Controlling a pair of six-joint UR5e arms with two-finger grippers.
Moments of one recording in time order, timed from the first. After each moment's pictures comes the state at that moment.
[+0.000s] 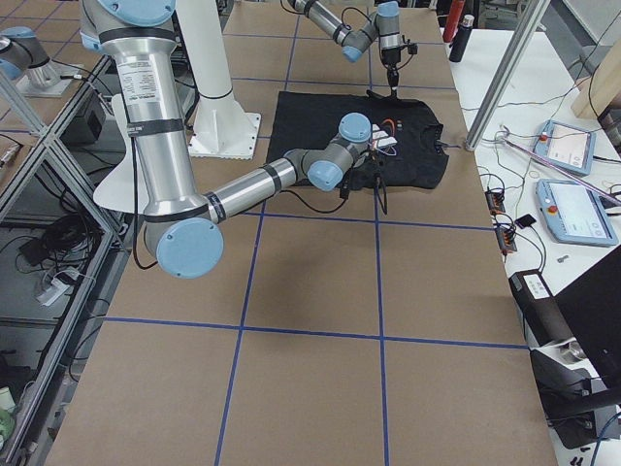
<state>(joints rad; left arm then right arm) -0.88 -2.32 -1.09 -2.49 -2.16 -1.33 0.92 -1.38 1.79 -1.15 2.29 1.22</state>
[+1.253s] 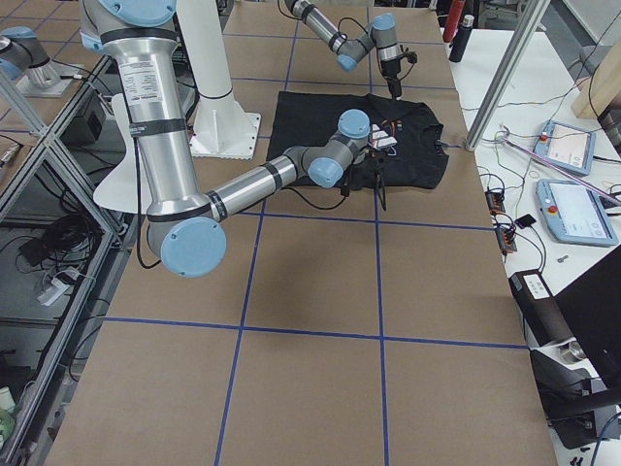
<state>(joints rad) -0.82 -2.32 -1.13 -2.49 -2.03 -1.34 0.88 -1.36 1.80 -1.15 2.22 1.31</state>
